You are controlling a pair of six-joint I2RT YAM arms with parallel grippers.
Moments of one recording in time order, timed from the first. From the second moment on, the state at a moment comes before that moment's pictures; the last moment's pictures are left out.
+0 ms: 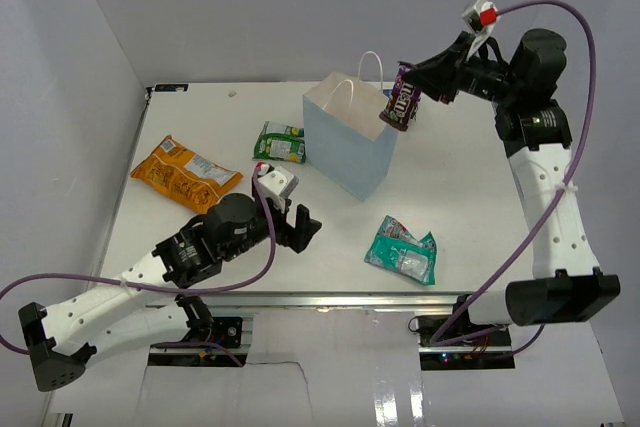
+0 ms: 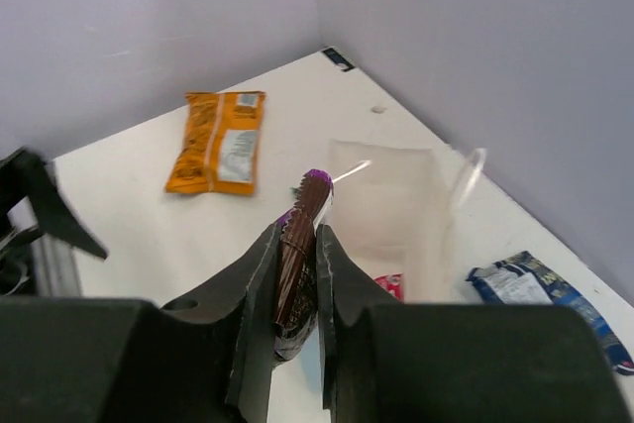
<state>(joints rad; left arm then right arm) -1.00 0.84 0.86 -0.27 -0.15 -0.23 0.10 1.30 1.60 -0.27 -1.00 0.06</state>
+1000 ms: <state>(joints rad) -0.98 0.81 0.72 -0.32 -0.35 -0.26 0.26 1.57 1.68 -0.39 -0.61 -0.16</state>
